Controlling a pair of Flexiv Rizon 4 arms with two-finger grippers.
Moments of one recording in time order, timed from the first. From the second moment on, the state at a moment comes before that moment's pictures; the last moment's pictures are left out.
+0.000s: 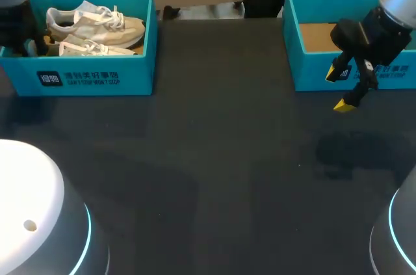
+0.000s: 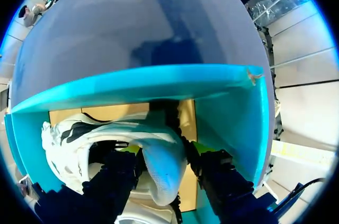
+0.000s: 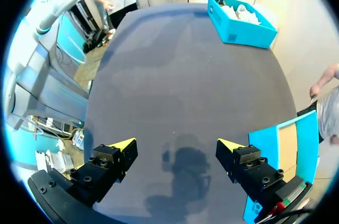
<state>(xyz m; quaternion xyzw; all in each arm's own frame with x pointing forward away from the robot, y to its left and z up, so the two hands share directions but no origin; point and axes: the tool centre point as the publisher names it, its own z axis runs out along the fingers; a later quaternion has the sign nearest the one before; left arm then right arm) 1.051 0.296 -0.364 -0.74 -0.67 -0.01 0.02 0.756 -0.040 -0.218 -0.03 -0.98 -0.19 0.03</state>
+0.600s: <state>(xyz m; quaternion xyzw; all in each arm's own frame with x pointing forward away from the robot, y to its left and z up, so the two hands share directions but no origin) 1.061 0.303 -0.379 -0.74 -0.68 -0.01 0.05 0.756 -0.040 -0.218 -0.03 -0.98 -0.19 0.03</state>
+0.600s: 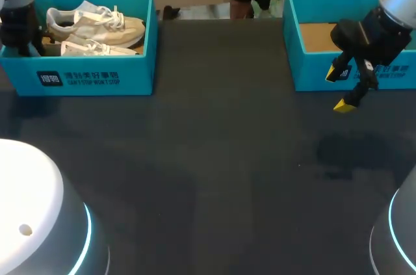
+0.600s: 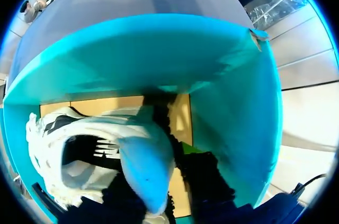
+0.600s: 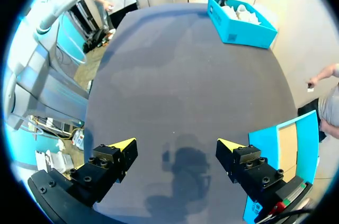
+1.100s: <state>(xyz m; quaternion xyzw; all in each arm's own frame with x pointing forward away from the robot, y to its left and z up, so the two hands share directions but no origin) 1.059 0.306 -0.351 -0.74 -0.66 -0.01 0.09 0.756 -0.040 -0.218 -0.03 -0.98 -0.19 0.03</state>
